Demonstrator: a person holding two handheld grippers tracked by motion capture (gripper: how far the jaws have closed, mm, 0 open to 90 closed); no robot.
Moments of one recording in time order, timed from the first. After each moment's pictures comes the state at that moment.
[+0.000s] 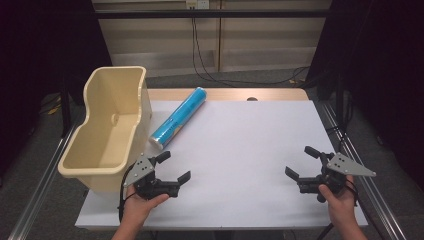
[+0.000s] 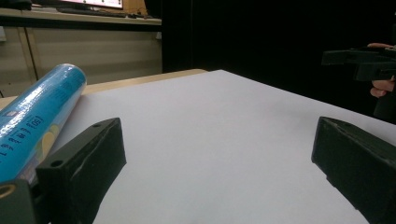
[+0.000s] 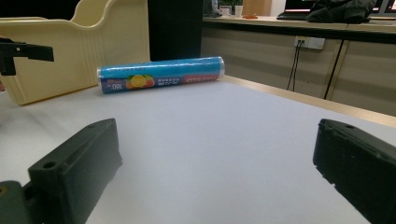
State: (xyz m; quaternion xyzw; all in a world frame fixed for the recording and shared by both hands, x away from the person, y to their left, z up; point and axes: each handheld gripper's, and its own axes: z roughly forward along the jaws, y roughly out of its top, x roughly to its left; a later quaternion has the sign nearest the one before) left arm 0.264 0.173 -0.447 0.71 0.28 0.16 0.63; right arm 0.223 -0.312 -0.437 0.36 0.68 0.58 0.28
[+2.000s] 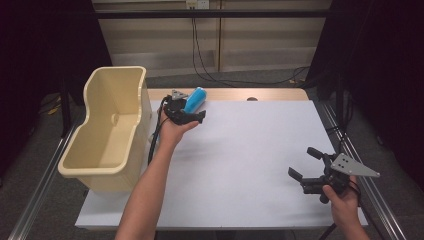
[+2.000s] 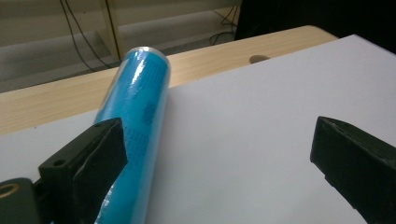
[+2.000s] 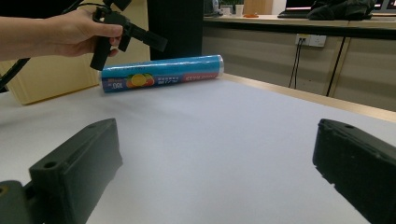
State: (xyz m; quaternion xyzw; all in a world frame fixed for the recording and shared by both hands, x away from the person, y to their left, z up) left arm 0.468 0.098 -0.419 0.77 0.42 0.20 0.43; right arm 0.222 -0.321 -0.440 0.36 0.68 0.58 0.27
